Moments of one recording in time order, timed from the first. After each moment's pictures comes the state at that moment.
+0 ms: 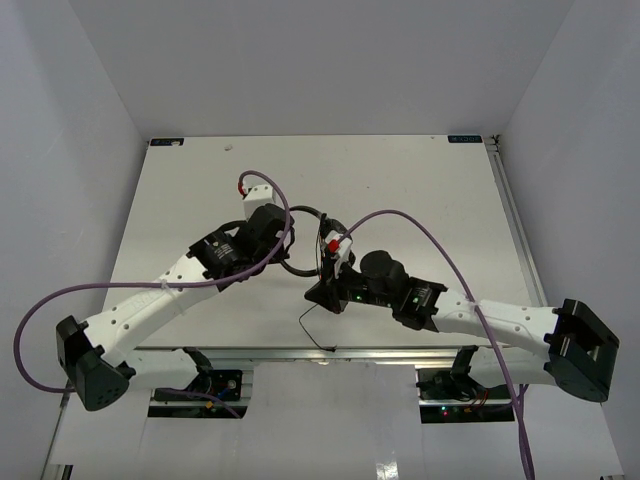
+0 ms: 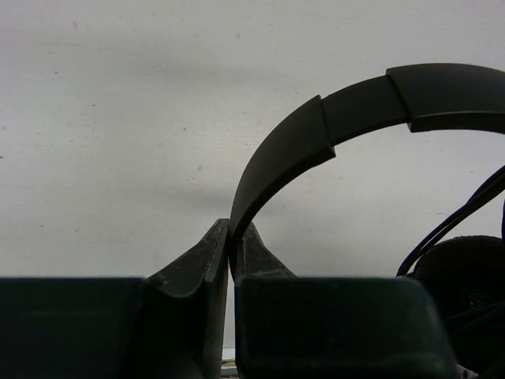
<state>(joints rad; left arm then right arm) -0.84 1.21 1.16 -0.78 -0.54 -0.71 1.09 1.18 0.67 0.21 -0.19 0.30</state>
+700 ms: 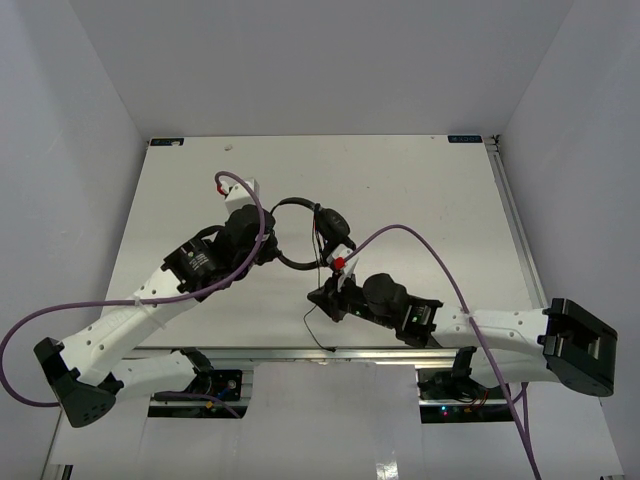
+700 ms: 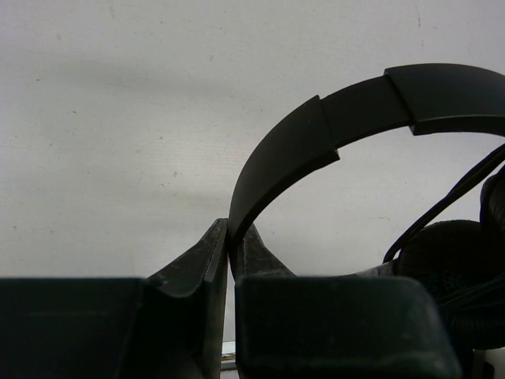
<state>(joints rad) -0.84 1.08 1.16 -0.76 -0.51 -0.77 1.20 1.18 0.51 0.44 0.07 0.26</state>
